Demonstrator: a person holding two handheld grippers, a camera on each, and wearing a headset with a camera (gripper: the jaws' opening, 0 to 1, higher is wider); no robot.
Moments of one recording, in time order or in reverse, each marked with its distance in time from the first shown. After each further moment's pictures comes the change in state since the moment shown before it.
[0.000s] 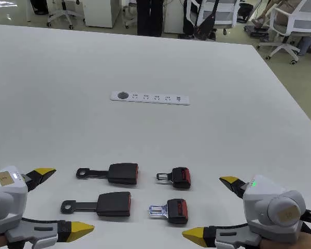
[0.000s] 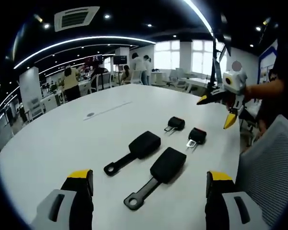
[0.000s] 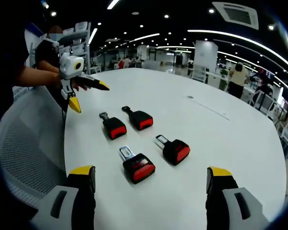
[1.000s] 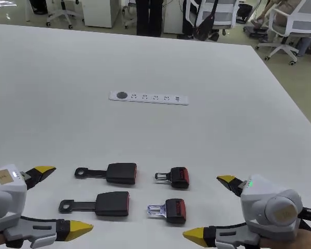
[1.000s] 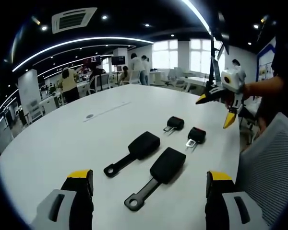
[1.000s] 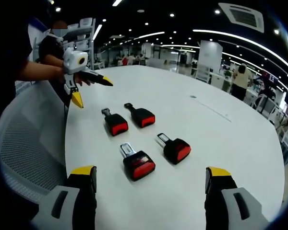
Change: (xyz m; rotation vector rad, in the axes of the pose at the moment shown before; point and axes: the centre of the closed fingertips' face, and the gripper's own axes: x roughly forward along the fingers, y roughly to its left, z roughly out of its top) left arm 0.001 0.002 -0.001 0.011 -0.003 0.000; right arm -0.001 -0.001 -0.002 -0.026 0.015 0.006
